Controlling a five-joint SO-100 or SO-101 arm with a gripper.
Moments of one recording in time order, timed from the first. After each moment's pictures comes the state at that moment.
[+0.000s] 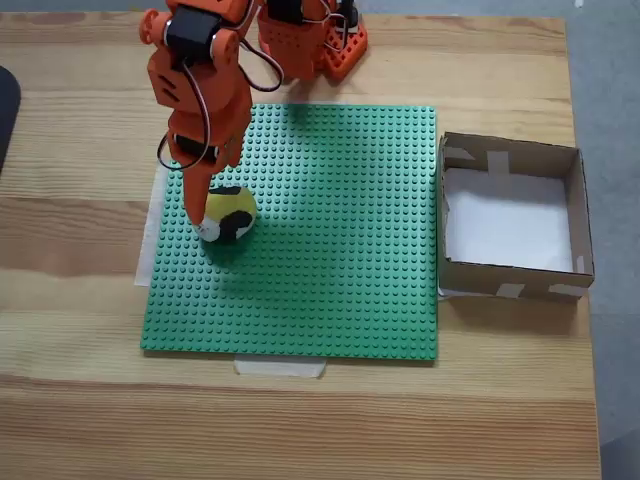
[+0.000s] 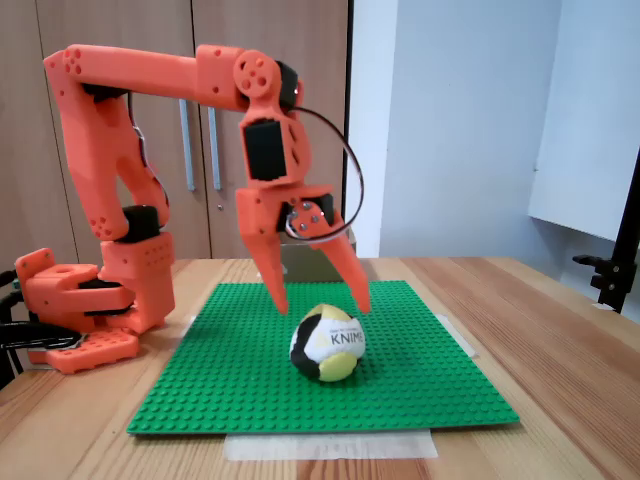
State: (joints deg) arm 14.5 107.1 108.5 73.9 1.1
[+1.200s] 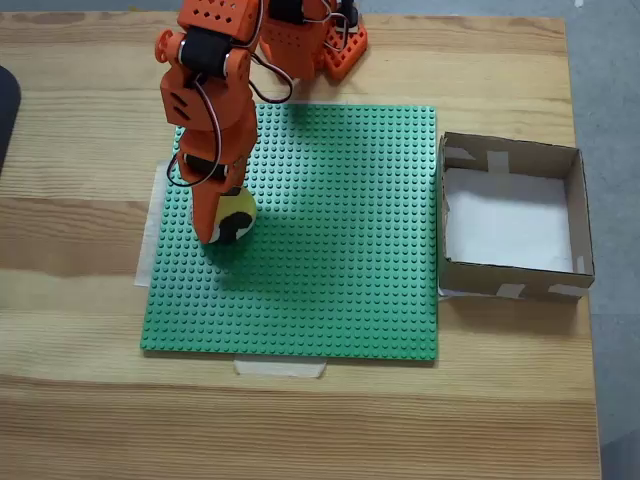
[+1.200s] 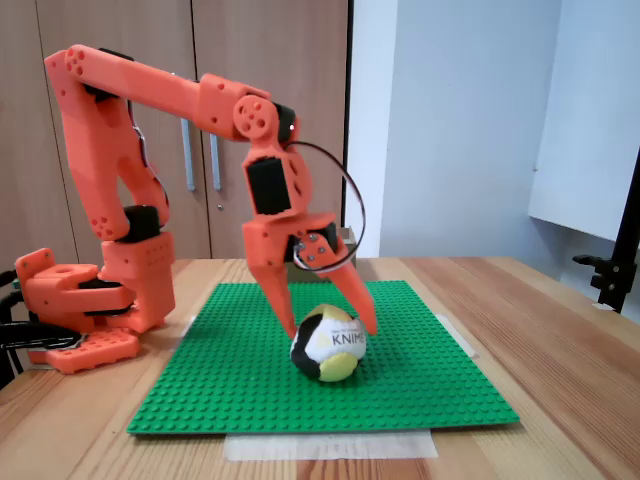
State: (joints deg) arm 13.5 106.8 117.4 59.8 -0.4
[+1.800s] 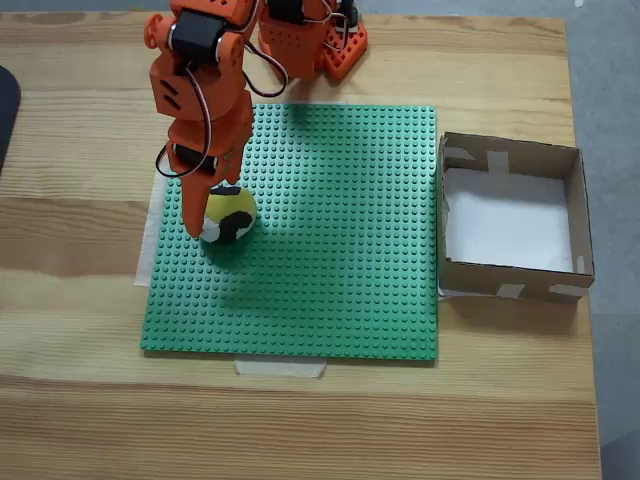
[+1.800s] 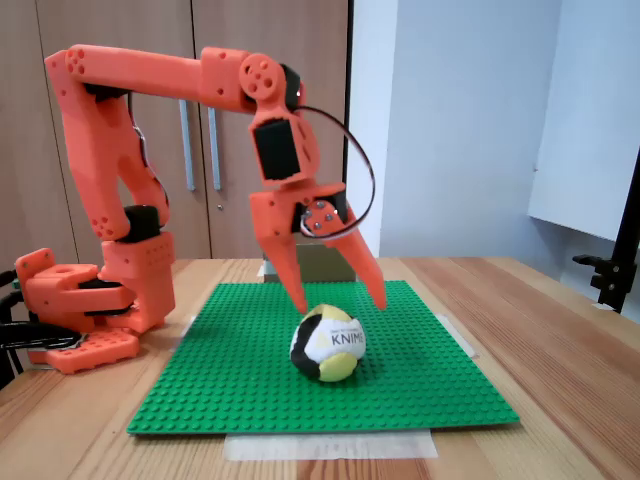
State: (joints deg) arm 13.1 106.8 106.5 69.3 3.8
